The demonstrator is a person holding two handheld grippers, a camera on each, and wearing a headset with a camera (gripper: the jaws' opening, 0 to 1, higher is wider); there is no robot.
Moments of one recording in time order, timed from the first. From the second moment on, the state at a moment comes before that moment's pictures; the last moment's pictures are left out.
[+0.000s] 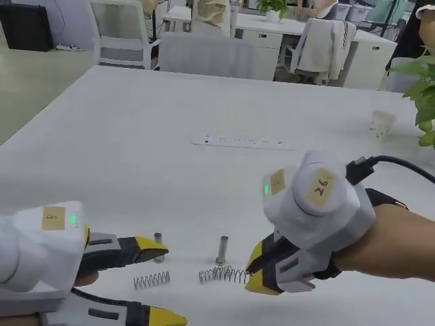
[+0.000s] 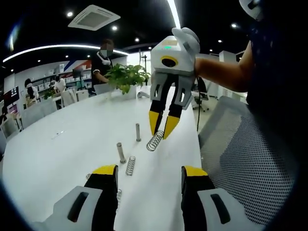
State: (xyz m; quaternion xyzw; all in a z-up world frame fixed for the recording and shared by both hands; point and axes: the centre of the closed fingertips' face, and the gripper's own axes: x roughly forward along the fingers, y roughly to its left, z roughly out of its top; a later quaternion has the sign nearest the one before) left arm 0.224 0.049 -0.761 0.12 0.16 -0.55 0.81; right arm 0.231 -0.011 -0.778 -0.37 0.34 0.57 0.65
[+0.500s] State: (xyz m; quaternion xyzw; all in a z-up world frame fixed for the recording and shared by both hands) left arm 0.222 0.028 -0.751 0.10 0.14 -0.58 0.79; right arm 0.225 -0.001 -0.771 -0.38 0.32 0.59 0.64
